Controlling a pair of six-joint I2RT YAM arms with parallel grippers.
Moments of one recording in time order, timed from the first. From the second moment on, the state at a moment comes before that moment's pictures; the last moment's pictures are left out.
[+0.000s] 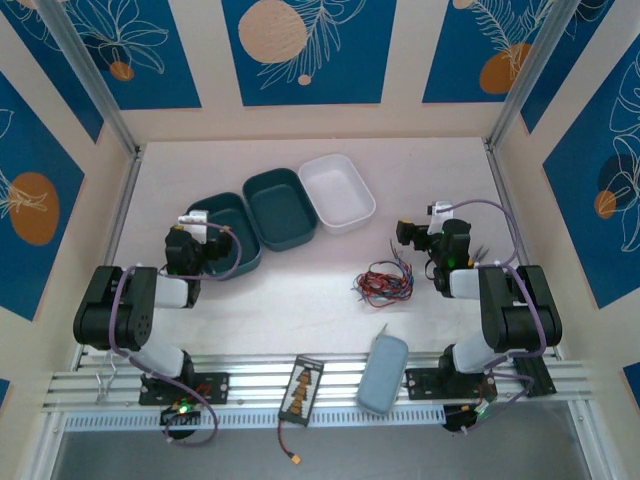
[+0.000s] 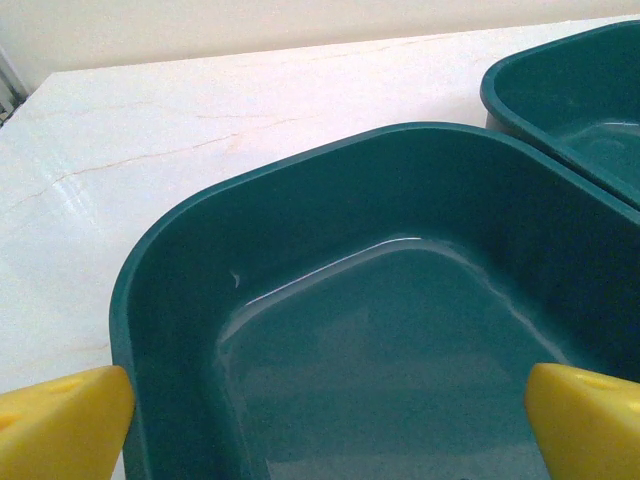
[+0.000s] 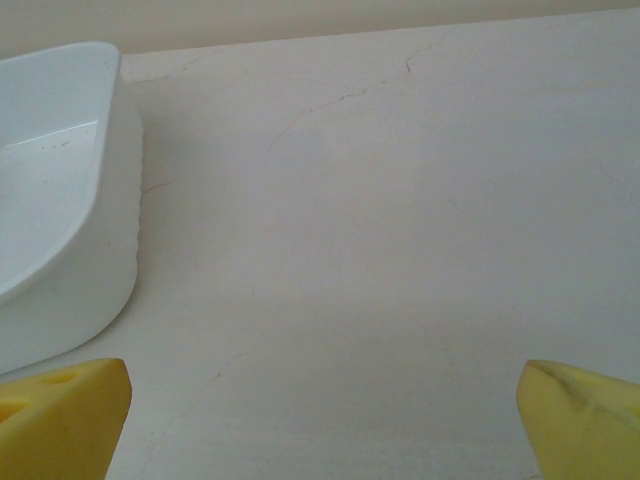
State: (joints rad) left arm -0.04 1.57 0.36 0.87 0.00 0.06; right arm 0.01 1.52 0.41 0.71 -0.12 0.08
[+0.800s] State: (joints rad) left arm -0.04 1.22 0.36 0.68 -0.01 0.05; right arm 0.01 1.36 0.53 0.44 -0.09 0.10
